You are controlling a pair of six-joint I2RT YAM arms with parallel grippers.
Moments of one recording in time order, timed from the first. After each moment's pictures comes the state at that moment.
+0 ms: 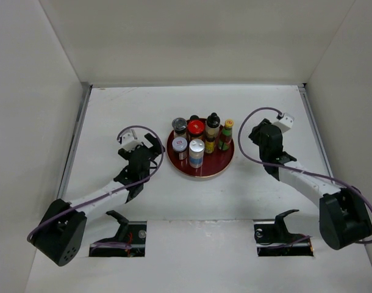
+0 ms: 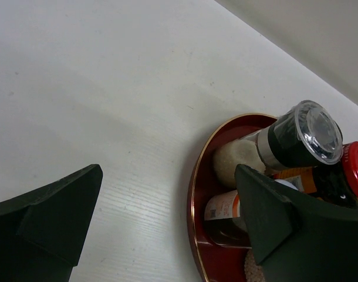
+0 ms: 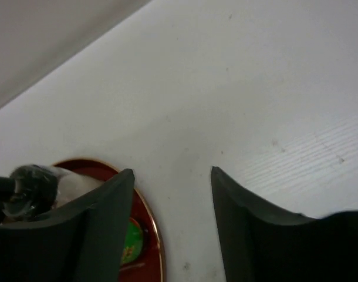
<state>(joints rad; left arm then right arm) -0.56 1.09 0.32 0.49 -0.66 -0.70 0.33 1.22 0.63 0.26 0.52 0.59</state>
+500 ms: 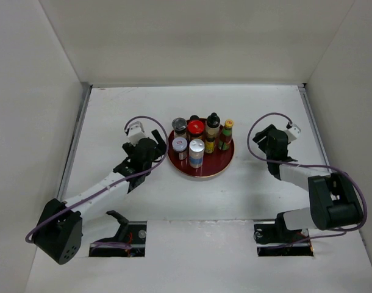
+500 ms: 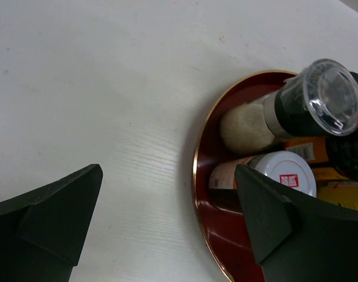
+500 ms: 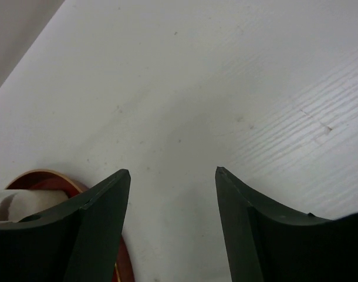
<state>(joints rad) -0.57 1.11 0.54 0.06 -0.56 -0.72 0.17 1.38 0.50 0.43 0.38 0.76</state>
